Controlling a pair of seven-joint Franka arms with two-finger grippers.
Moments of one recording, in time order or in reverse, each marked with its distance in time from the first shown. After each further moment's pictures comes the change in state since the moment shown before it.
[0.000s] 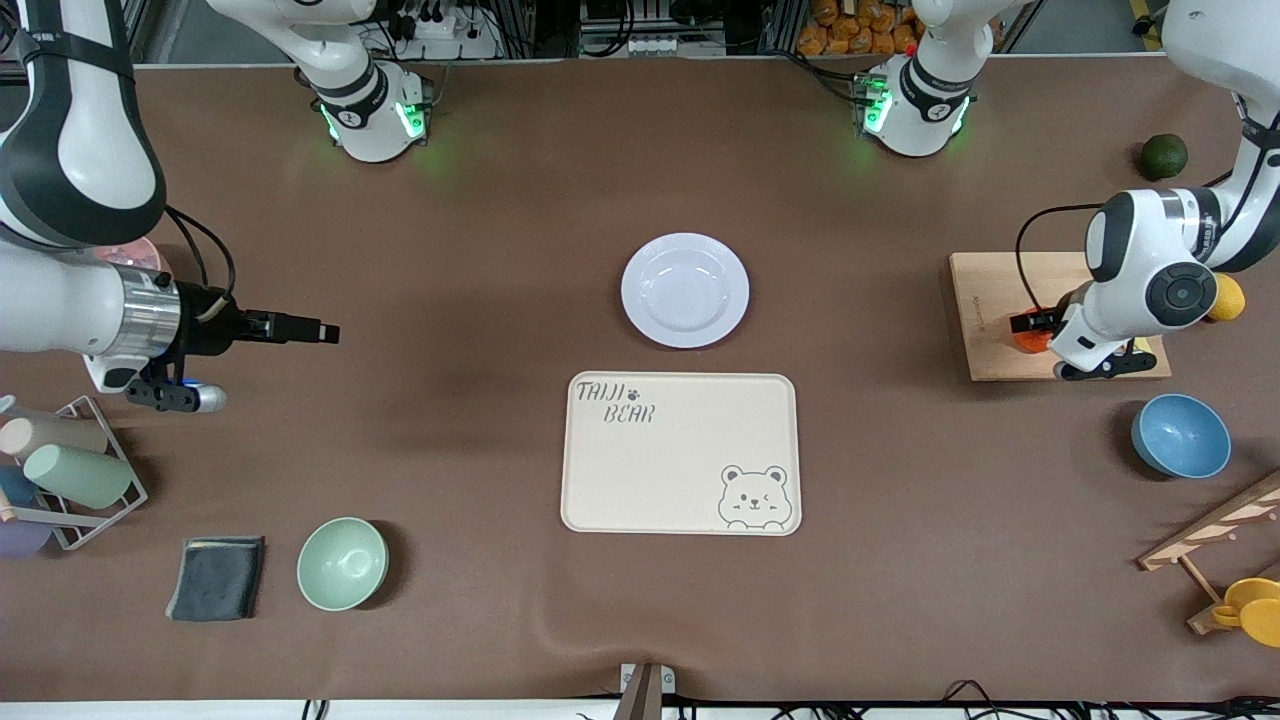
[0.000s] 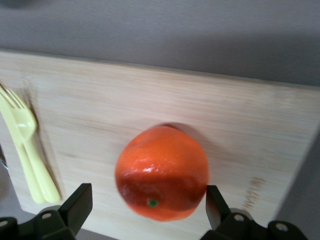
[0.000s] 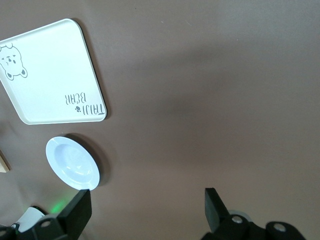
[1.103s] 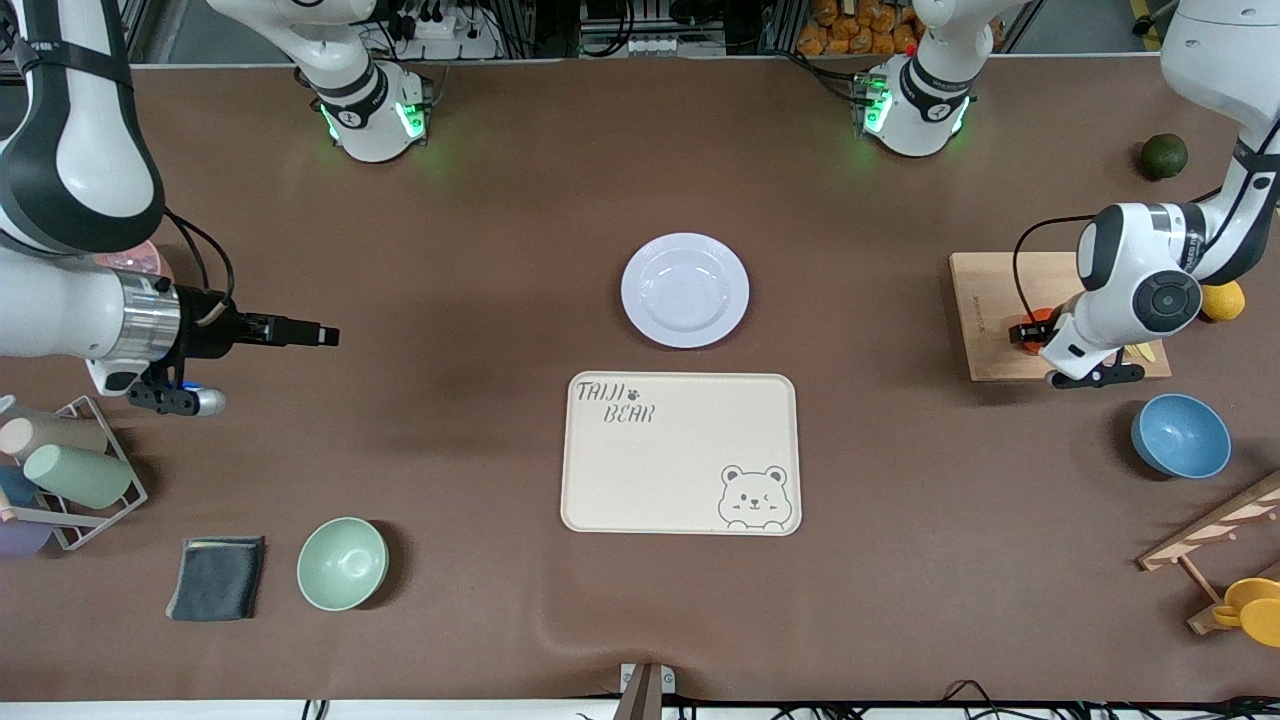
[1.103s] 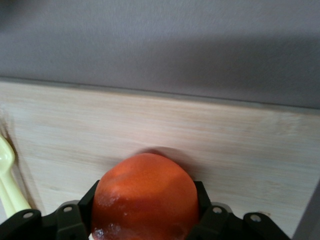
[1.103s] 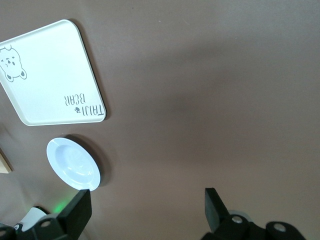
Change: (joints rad) left arm 0.019 0.050 -0.025 0.007 0.018 0.092 0.002; right arm -0.011 0.012 -0.002 -0.001 0.009 0.000 0.000
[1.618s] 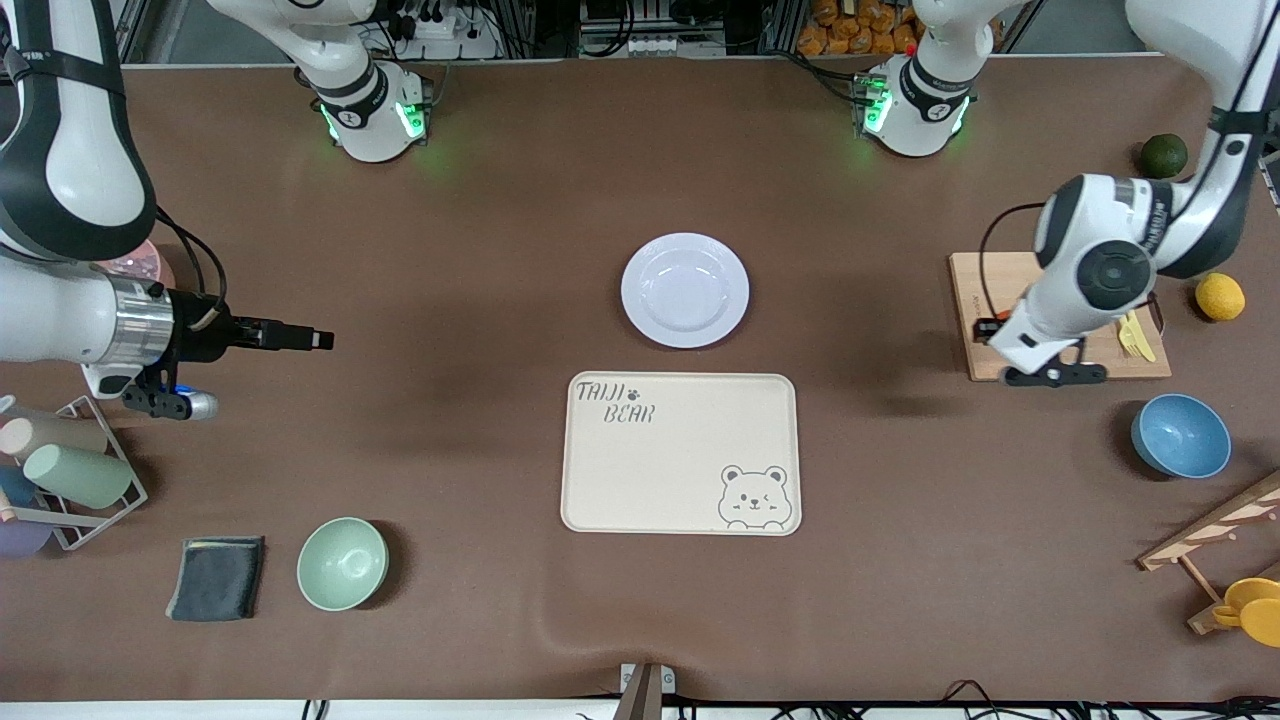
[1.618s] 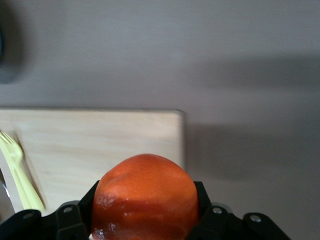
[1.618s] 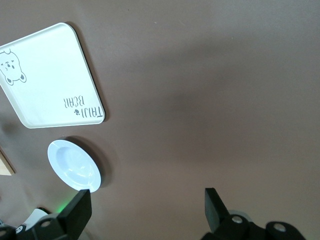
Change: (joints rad) left arm -0.004 -0.149 -0.294 0.034 -0.047 -0.198 -0.121; right arm -0.012 0.008 -0.002 0.000 0.007 0.000 0.000
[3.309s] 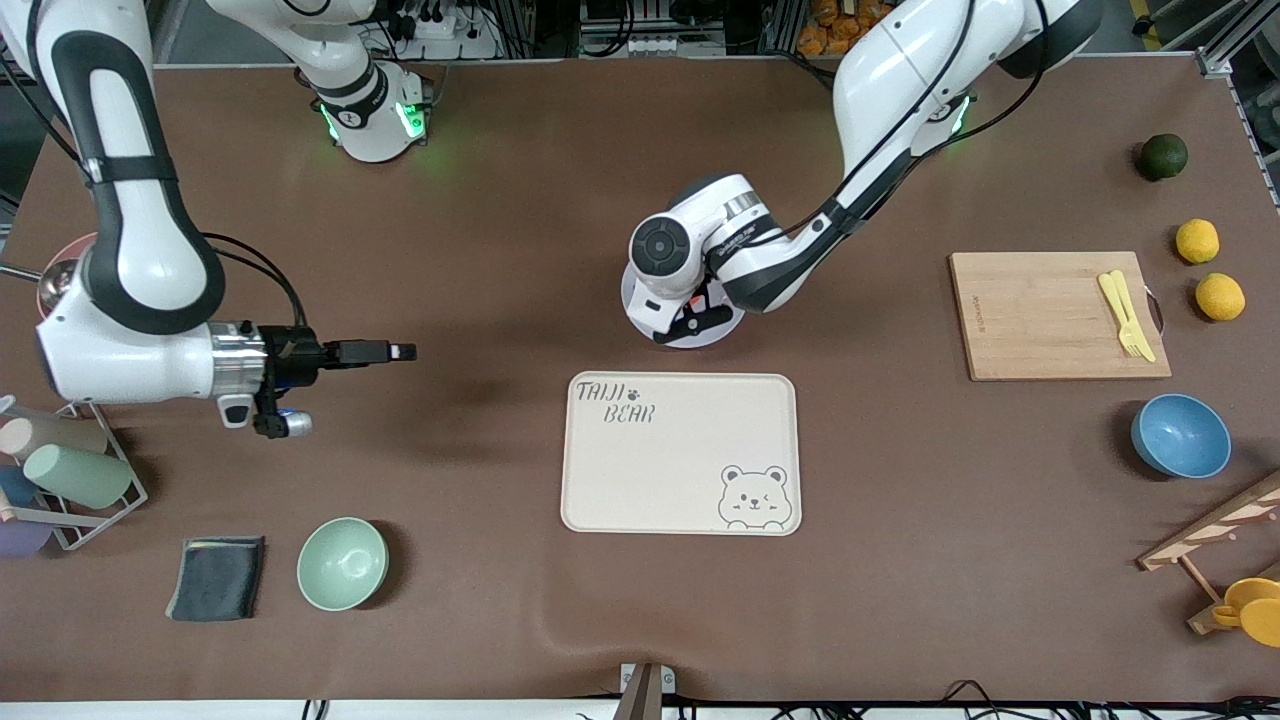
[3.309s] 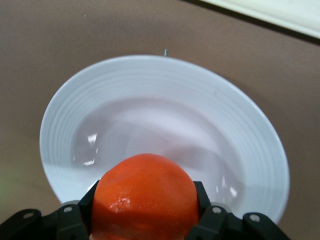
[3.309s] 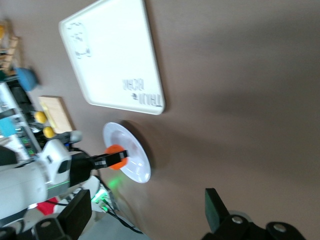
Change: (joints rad) left arm -0.734 0.559 -0.102 0.541 -0.103 -0.143 -1.000; right arm 0.039 0.115 0.014 -0.173 0.402 0.155 -0.328
